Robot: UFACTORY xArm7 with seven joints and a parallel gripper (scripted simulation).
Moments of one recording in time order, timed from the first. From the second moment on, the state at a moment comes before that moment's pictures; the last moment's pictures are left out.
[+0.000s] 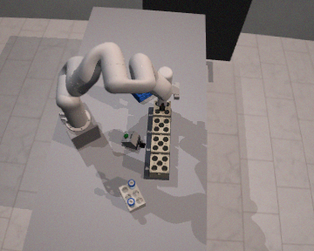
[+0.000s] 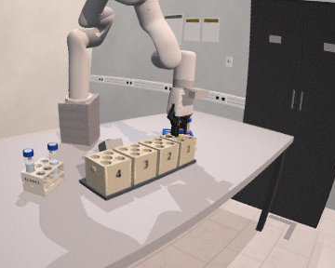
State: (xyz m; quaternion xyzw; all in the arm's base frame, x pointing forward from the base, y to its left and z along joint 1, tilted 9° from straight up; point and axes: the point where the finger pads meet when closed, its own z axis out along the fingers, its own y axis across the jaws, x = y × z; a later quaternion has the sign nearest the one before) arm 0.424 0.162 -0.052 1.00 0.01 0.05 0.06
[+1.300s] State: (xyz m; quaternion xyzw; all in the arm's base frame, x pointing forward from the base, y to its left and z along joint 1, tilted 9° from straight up) arm 0.418 0.172 0.016 1.00 0.01 0.05 0.06
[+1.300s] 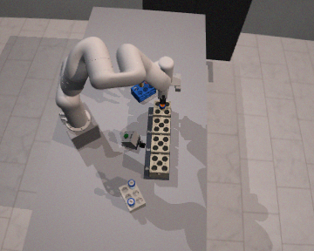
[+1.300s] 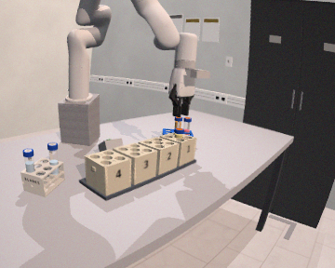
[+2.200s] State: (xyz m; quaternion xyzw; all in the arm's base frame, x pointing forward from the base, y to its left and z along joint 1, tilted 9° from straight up) arm 0.414 0.177 0.062 1.00 0.01 0.05 0.06
